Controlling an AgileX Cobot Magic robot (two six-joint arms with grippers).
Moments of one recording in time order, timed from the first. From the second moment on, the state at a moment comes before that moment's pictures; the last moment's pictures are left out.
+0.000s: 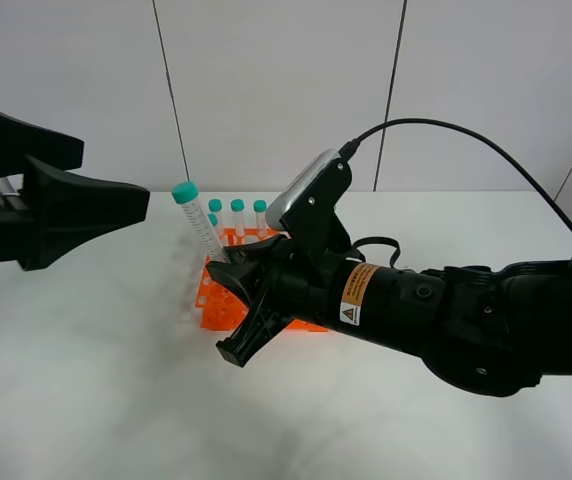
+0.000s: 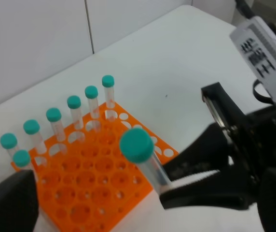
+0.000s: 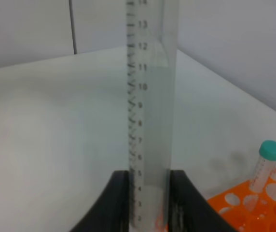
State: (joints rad) left arm -0.43 0.90 -0.83 -0.63 0.50 0.61; right arm 0.83 1.61 -0.67 -0.22 -0.62 -0.02
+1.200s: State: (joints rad) left arm -0.43 1.18 -0.83 -0.90 0.40 0.87; right arm 0.83 1.61 -0.67 -0.22 -0.63 -0.03
